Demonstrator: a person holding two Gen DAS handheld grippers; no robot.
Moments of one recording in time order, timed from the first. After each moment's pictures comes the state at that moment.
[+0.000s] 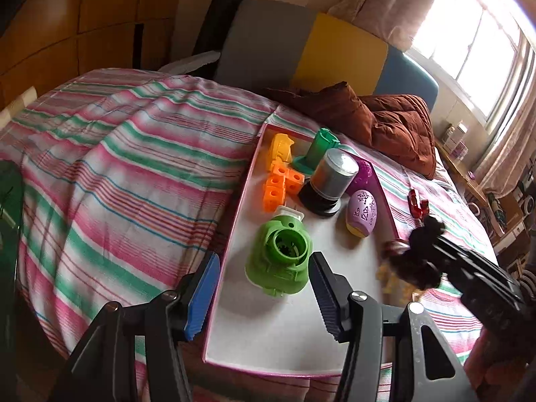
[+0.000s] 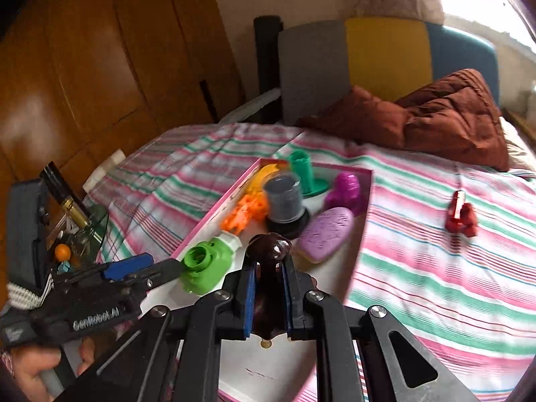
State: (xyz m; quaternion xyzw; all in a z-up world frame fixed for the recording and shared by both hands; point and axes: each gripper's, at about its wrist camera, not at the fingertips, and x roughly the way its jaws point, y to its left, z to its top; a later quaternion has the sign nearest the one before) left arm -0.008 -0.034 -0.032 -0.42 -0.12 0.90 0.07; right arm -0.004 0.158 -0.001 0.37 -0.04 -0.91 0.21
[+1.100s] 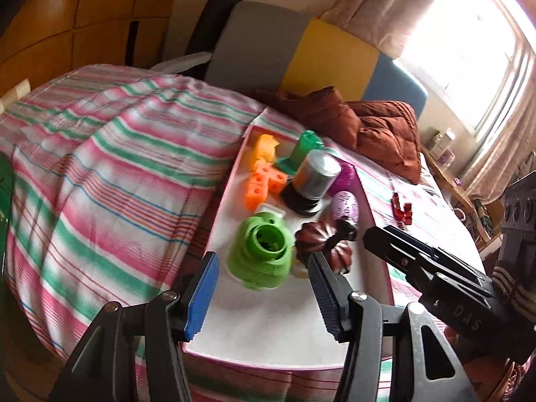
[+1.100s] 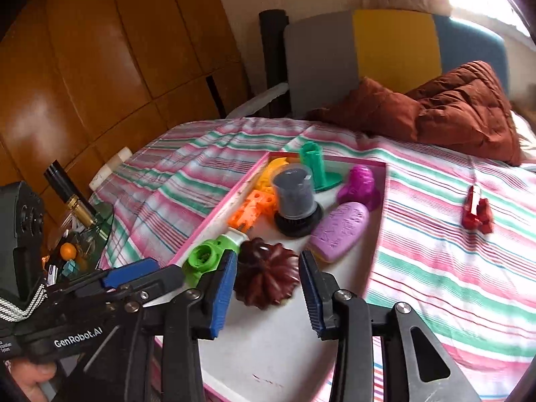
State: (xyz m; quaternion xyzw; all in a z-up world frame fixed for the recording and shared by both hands) left arm 0.000 -0.030 -0.027 -0.41 -0.13 0.90 0.10; right arm -0.007 0.161 -0.010 0.37 -0.05 -0.90 0.22
